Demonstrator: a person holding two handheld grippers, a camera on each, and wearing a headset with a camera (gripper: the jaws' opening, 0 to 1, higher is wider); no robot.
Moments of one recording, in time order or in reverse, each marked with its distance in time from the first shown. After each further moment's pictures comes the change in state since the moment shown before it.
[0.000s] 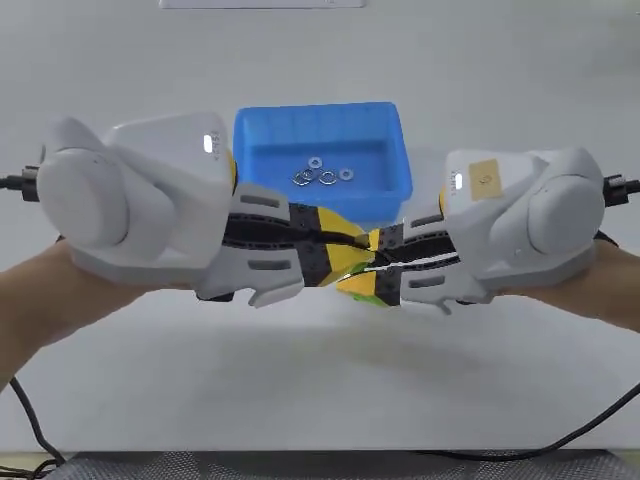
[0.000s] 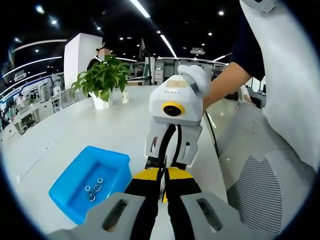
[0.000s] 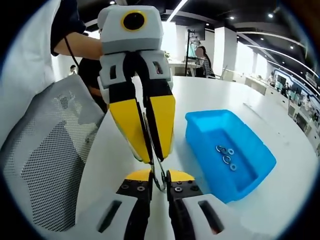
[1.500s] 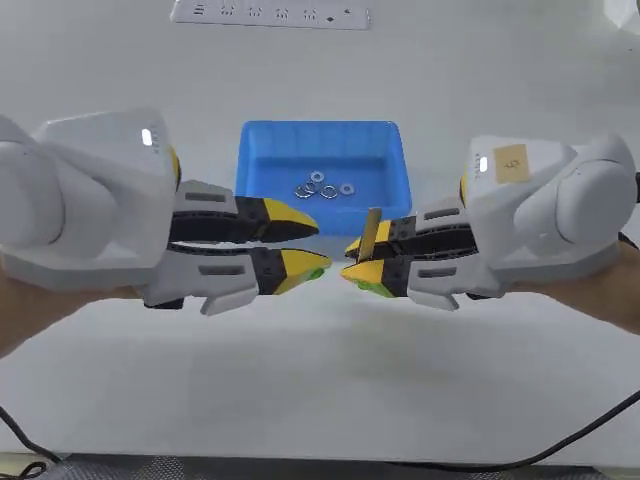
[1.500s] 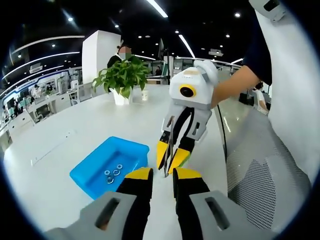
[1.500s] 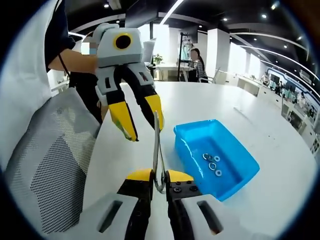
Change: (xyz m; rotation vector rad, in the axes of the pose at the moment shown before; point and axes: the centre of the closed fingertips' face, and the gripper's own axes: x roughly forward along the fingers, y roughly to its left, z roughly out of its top) left arm -0.050 0.018 -0.005 -0.086 0.000 0.161; right arm -0.026 -0.013 0.027 0.032 -0.026 -0.061
